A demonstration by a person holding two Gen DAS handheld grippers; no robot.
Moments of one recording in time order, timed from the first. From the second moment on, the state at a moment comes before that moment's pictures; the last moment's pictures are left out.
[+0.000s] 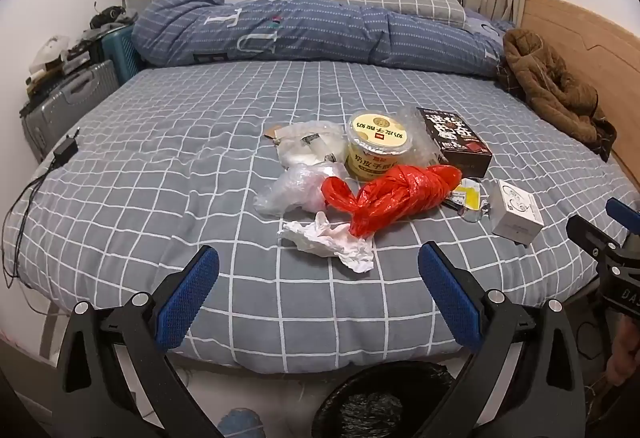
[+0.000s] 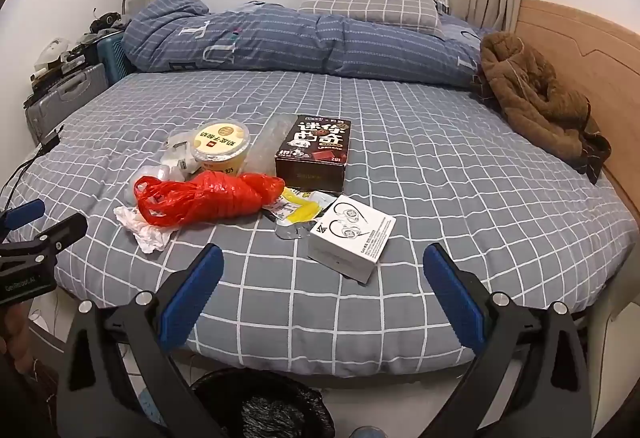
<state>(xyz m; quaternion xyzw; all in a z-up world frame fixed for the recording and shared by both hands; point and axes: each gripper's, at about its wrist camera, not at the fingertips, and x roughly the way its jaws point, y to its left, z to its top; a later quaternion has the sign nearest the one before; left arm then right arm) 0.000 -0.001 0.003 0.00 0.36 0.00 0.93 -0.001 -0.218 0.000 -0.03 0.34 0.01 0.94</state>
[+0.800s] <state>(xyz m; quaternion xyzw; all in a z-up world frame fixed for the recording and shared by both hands) 0.001 -0.004 -0.001 0.00 0.36 0.00 0.93 0.000 -0.221 0.000 -0.03 0.34 0.01 0.94</state>
